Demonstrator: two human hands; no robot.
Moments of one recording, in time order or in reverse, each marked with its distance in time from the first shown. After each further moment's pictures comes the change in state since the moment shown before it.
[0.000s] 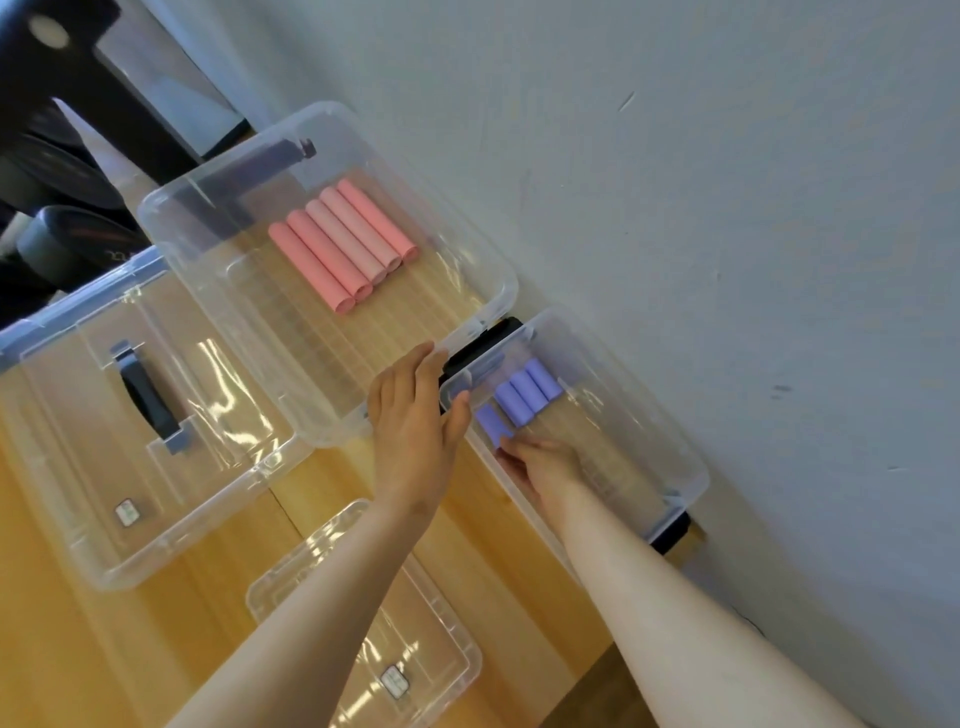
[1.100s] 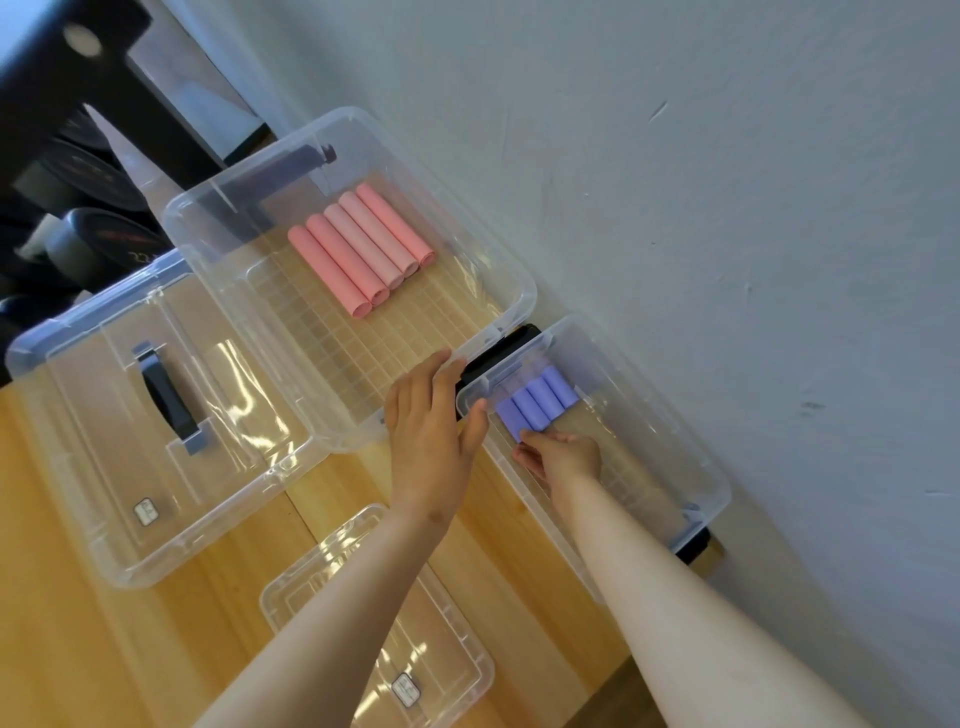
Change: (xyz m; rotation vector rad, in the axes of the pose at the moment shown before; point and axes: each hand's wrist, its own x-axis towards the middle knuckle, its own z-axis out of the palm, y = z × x) left_hand 0.000 0.000 0.000 0.004 -0.003 -0.024; right_hand 0.007 -0.013 0.010 -0.020 0.141 -0.047
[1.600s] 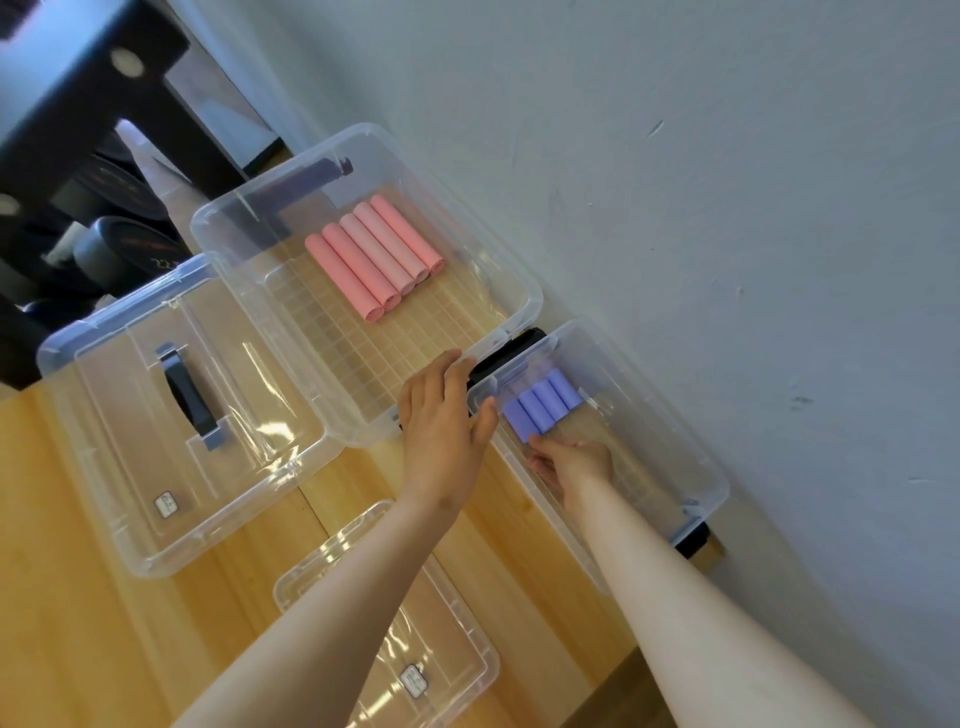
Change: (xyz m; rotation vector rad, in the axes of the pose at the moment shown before) left_hand 0.002 0.004 -0.006 0.008 -0.074 -0.035; right_hand -0.010 0.000 -0.010 -0.079 -0.001 -0.031
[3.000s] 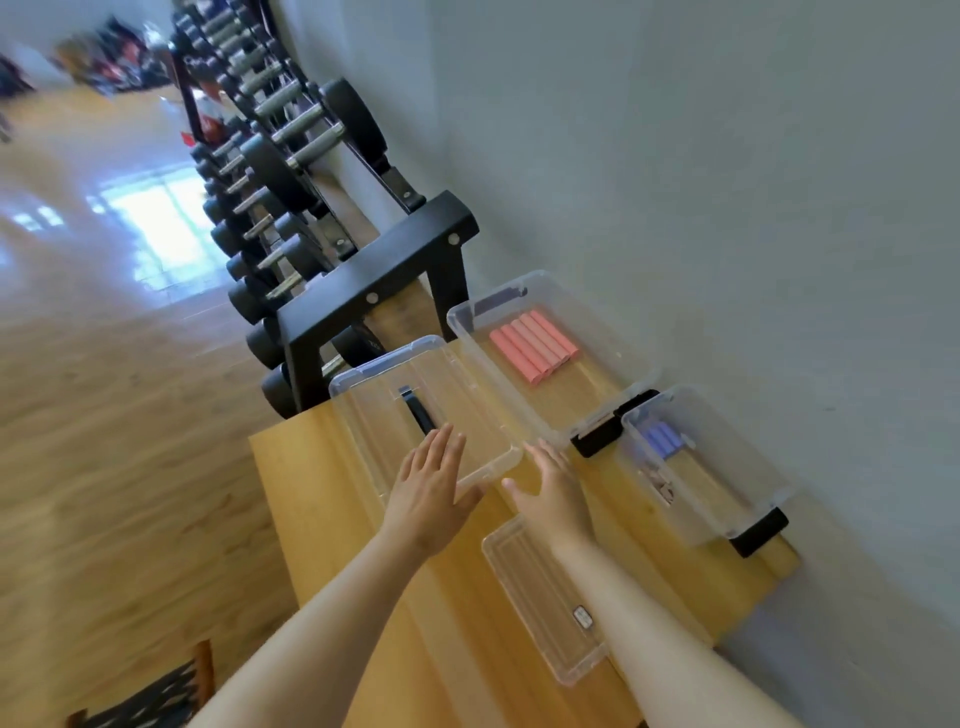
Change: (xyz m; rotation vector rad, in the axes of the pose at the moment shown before) left_hand -0.150 -0.118 -0.266 0.316 -0.269 -0.007; right_hand -0.288 0.078 0.121 -0.875 -0.213 -0.905
